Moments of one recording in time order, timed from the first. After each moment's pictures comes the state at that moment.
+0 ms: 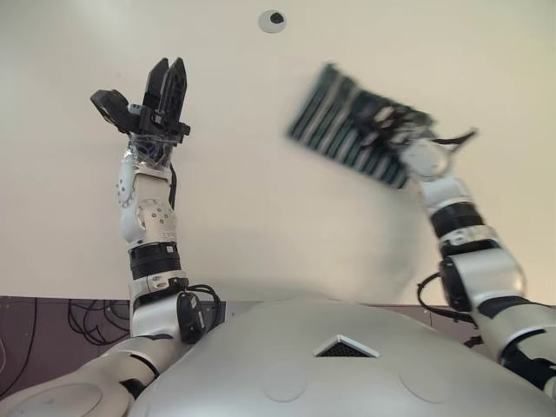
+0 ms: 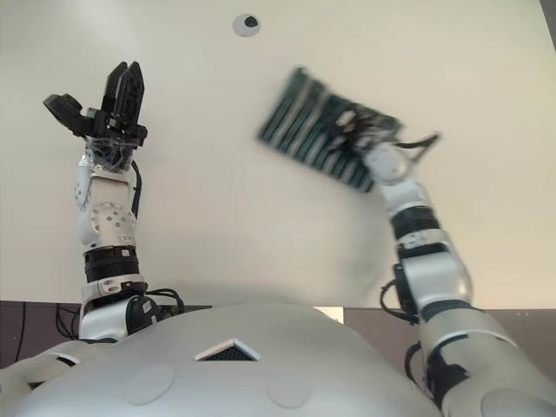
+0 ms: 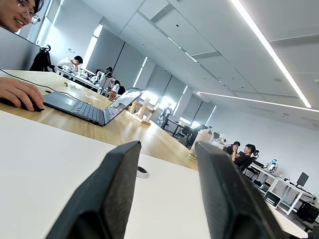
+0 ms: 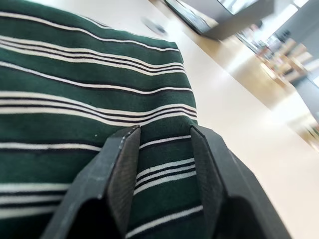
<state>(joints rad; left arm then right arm) -0.11 0.10 0.32 0.24 -0.67 -0.03 -0.72 -0.39 -0.48 0.11 0.96 -0.11 -0.46 0.31</state>
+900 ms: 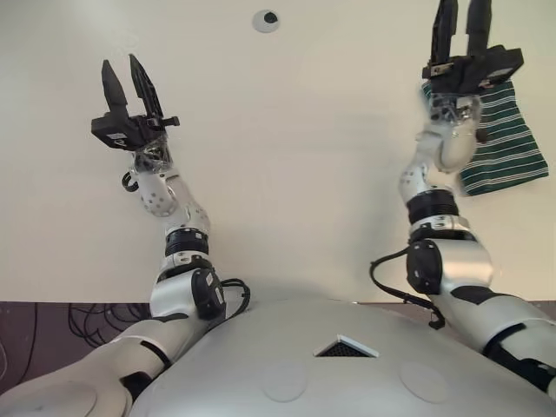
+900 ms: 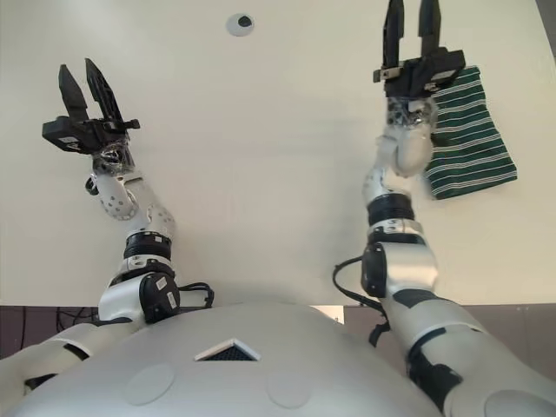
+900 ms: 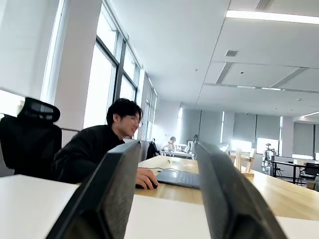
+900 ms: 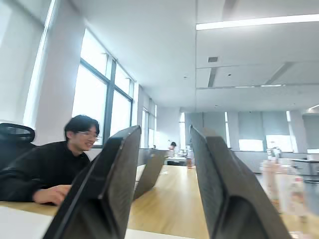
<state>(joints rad) -0.28 0.02 0.42 0.76 -0.17 -1.08 -0.32 -0.53 -0.08 -0.15 0.87 0.42 -0.98 0.59</state>
